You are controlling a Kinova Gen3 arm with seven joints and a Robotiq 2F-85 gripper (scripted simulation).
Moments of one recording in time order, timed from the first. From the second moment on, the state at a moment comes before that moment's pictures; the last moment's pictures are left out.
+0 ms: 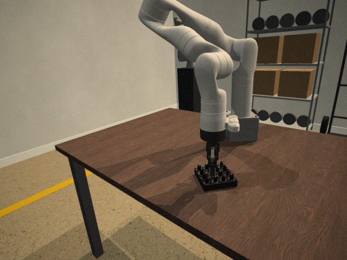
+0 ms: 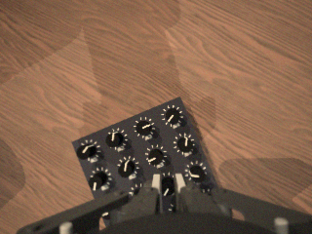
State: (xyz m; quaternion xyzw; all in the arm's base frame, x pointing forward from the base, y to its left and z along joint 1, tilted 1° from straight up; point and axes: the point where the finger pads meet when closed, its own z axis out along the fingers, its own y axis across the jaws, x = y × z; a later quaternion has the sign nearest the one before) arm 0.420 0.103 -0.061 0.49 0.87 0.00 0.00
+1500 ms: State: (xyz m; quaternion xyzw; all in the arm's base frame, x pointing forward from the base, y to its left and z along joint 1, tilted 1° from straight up) arm 0.420 0.103 -0.061 0.76 0.65 0.00 0.00
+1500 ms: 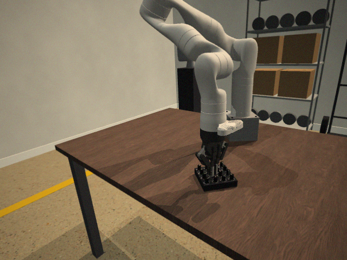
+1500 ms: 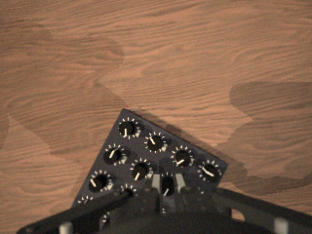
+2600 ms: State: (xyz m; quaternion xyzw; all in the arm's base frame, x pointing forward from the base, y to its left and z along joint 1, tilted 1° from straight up) arm 0.420 0.103 -0.061 0.87 0.49 0.00 0.00
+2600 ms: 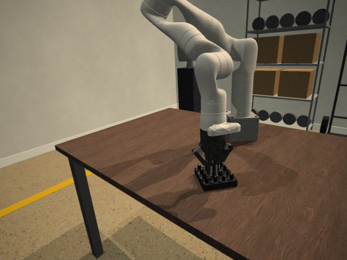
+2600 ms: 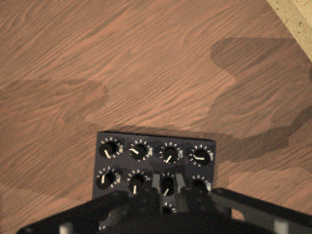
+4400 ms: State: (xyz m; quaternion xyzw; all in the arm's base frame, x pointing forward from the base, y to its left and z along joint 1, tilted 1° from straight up) arm 0.420 0.103 -0.061 0.91 0.42 0.00 0.00
